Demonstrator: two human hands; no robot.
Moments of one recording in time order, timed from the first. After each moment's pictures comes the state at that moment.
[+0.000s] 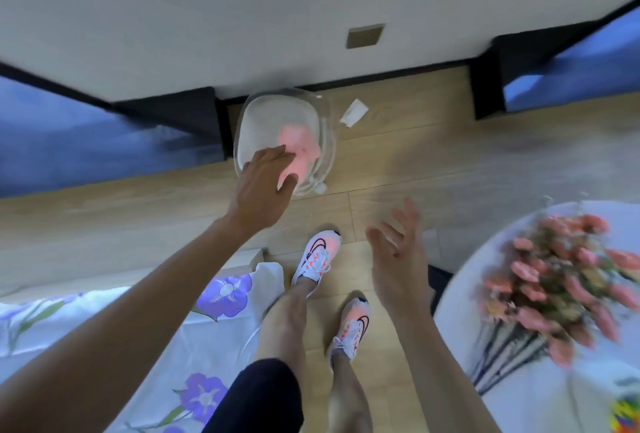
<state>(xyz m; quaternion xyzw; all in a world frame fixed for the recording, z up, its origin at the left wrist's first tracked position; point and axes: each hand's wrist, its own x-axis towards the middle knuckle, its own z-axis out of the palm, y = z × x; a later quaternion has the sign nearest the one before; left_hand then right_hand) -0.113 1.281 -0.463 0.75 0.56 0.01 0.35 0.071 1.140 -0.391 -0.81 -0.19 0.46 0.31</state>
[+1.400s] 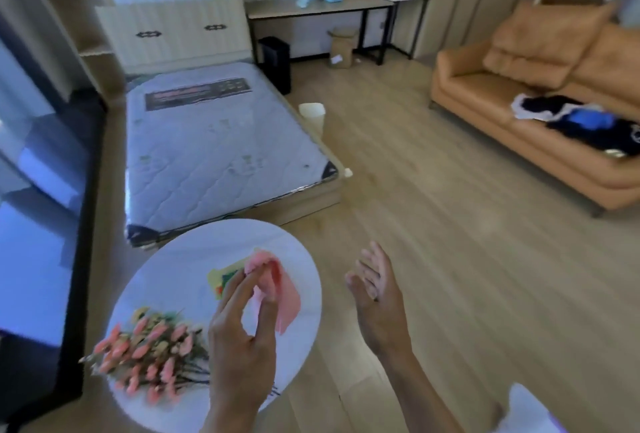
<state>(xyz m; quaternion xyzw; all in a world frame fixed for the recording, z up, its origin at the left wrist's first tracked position) 0.085 0.672 -0.017 0.81 -0.12 0.06 0.57 0.041 0.490 -0.050 -0.71 0.26 -0.20 0.63</state>
